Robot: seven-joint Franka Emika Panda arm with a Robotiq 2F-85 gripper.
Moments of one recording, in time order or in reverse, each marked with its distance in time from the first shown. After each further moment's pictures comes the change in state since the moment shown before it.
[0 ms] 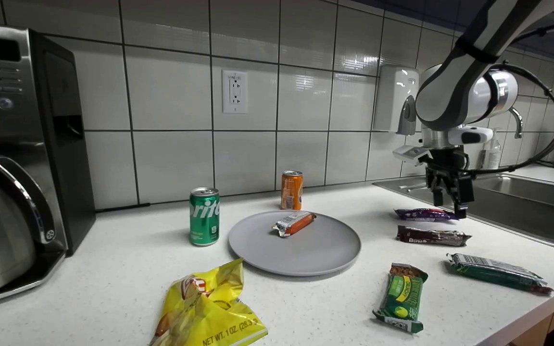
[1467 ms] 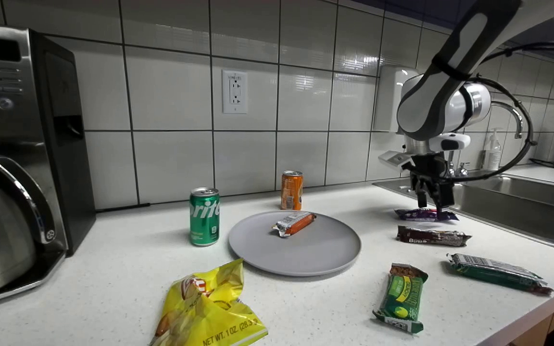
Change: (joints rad) arm 0.033 0.112 -0.003 0.119 0.003 0.000 0.000
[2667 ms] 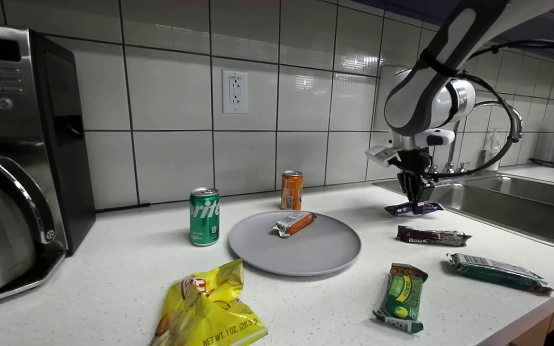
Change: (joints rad) arm 0.033 0.005 0.016 0.039 0.005 0.000 0.000
